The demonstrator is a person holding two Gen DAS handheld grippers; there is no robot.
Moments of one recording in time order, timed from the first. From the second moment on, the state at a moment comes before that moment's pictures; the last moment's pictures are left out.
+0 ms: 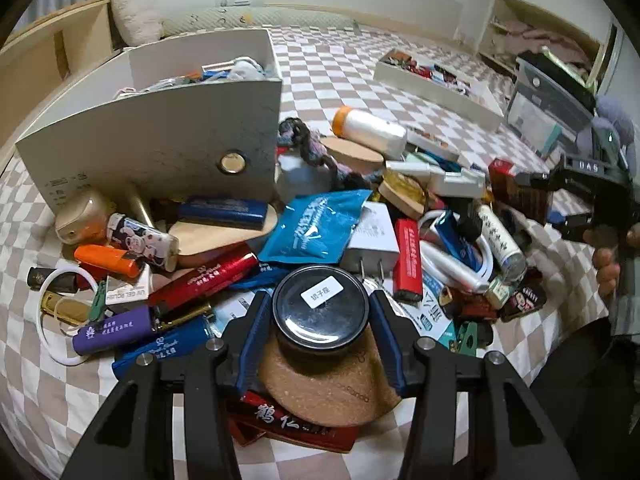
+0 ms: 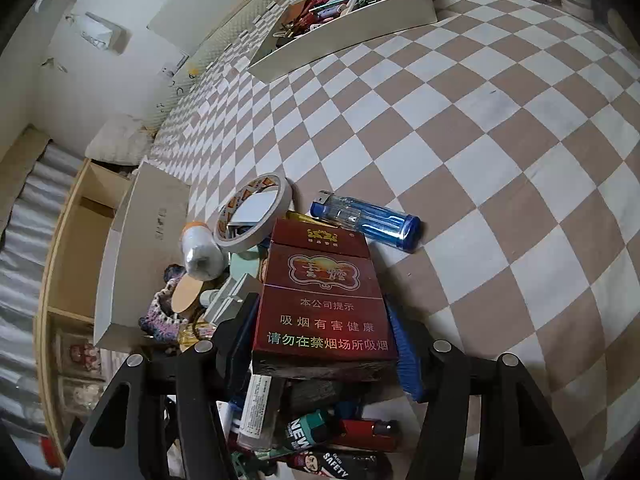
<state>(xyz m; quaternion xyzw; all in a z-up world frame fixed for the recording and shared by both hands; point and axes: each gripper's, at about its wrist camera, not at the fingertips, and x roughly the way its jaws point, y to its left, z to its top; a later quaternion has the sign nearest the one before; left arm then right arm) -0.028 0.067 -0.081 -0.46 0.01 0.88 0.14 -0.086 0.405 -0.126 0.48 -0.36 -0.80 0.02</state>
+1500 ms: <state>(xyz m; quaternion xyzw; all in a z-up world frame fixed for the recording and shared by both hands) -0.188 -0.029 0.006 -0.40 -0.09 0.91 -0.03 -0.110 0.335 -0.090 0.45 -0.47 -0.72 0.24</state>
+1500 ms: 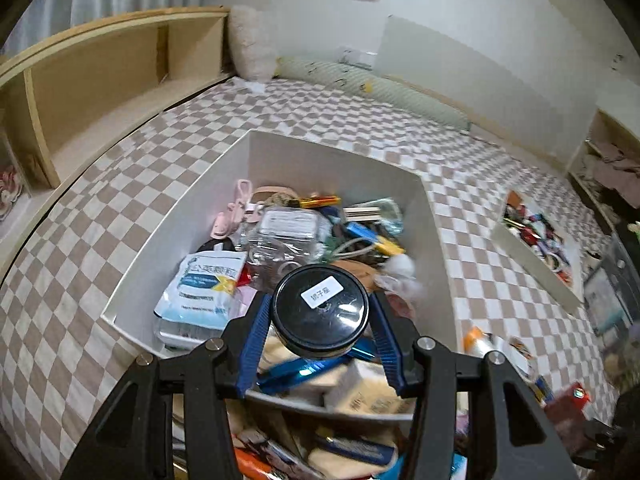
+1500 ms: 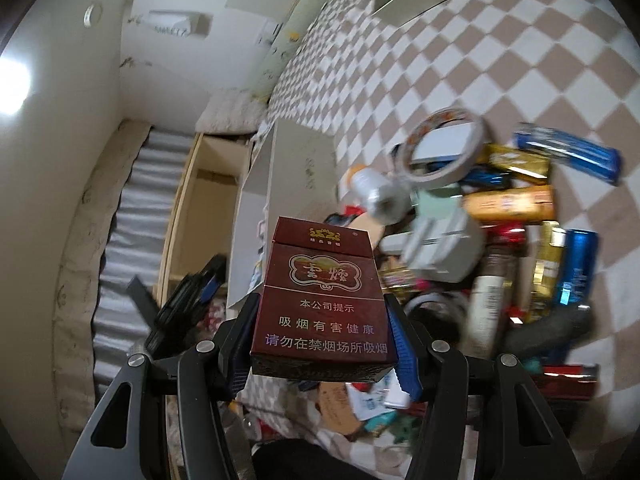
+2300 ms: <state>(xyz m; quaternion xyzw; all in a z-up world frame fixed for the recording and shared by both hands) -0.184 -0.076 -0.020 -0.39 -0.12 0.91 -0.08 -0.253 0.151 -0.015 0.51 -0.31 -0.75 0.29</state>
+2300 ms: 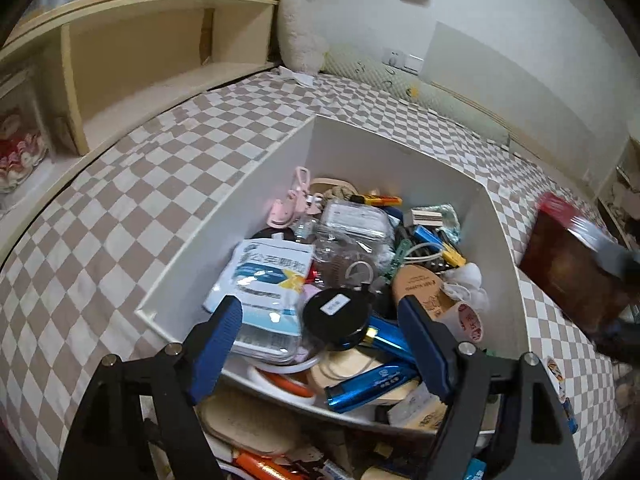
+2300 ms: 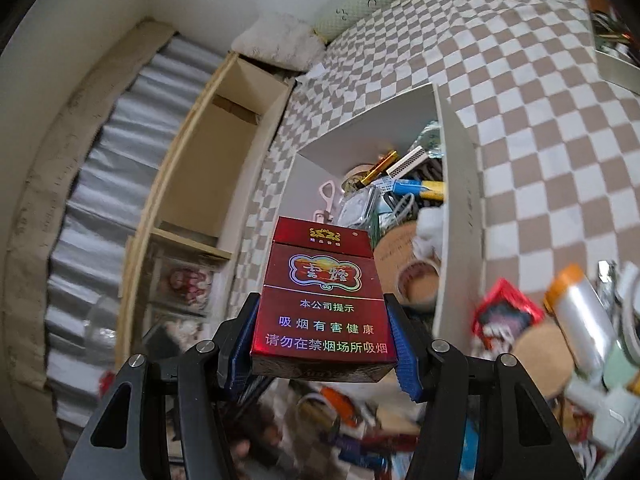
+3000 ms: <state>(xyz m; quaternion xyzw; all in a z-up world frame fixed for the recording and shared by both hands) -0.167 -0.075 -0.006 -0.36 -0.11 0.92 -0.08 -0.290 0.122 -0.025 0.48 -0.23 -0.81 0.24</state>
